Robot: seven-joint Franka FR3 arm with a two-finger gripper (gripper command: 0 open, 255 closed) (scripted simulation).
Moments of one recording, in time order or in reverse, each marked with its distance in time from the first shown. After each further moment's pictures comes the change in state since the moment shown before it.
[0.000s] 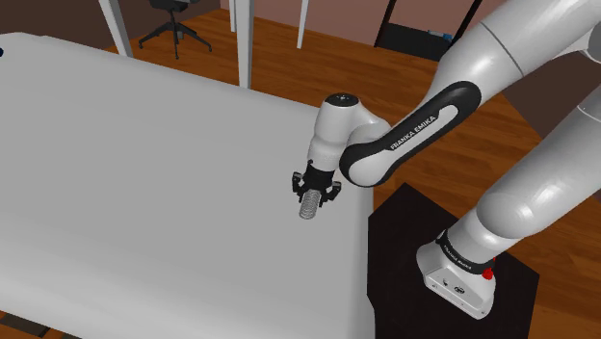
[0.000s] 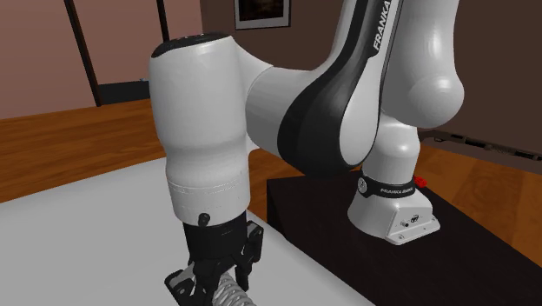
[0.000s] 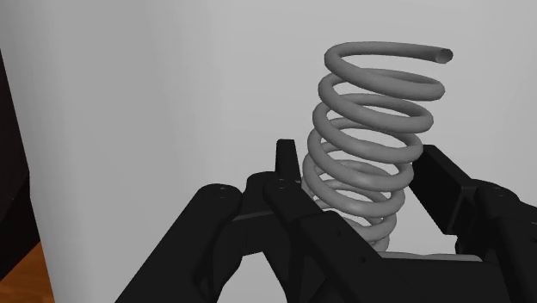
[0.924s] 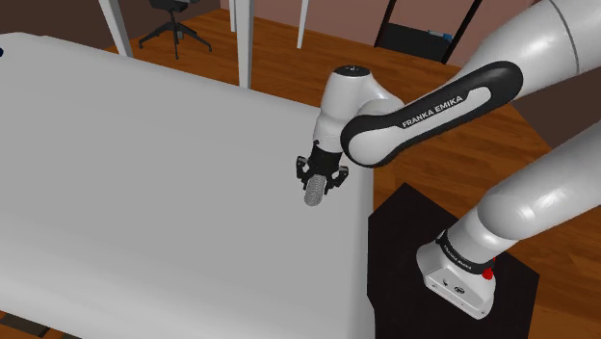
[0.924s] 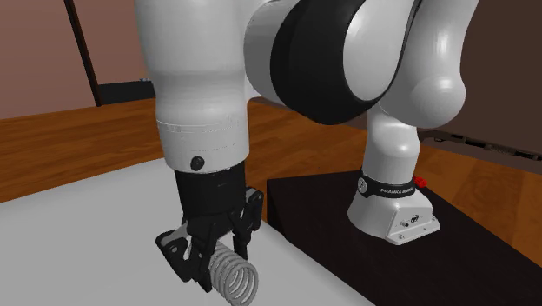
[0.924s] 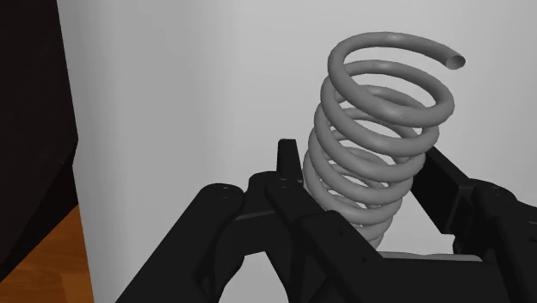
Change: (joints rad) arm 0.027 -0.207 -0.011 0.025 0.215 -0.193 -0.157
